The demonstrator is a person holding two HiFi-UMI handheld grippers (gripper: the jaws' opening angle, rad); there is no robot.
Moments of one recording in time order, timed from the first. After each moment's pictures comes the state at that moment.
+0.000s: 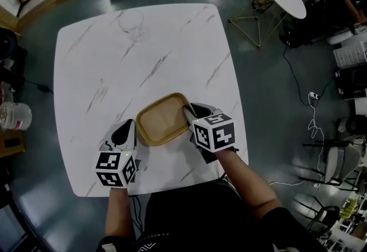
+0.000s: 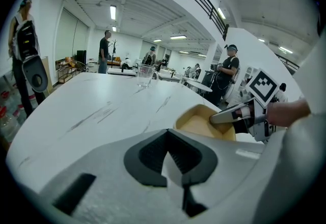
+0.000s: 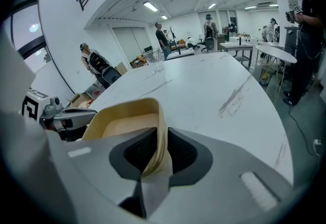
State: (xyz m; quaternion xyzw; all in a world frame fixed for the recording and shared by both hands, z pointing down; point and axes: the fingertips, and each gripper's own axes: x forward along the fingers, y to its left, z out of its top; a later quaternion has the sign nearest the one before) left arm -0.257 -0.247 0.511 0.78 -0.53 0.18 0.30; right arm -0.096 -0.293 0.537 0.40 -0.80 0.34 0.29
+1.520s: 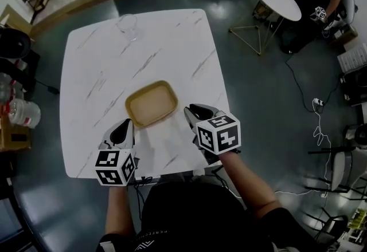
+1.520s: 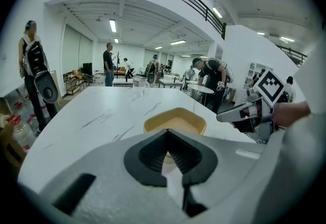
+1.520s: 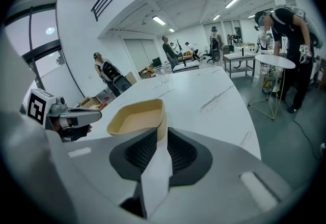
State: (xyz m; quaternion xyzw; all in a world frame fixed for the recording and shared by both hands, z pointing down) left arm -0.208 -0.185 0.467 0.76 -0.57 0.18 0.25; right arm -0.037 -0.235 0.490 0.38 -0.84 0.30 0.24
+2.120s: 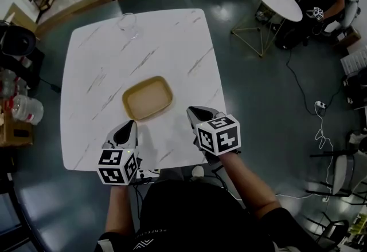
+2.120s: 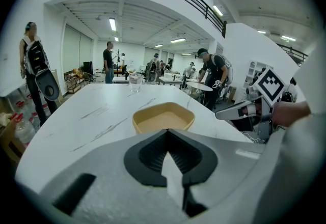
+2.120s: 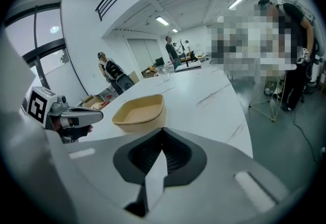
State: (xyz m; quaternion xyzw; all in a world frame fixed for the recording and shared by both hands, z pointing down) left arm -0.179 -0.159 0.470 0.76 -0.57 0.19 0.25; right arm -0.015 -0.212 0.490 0.37 -0.85 0.29 0.24
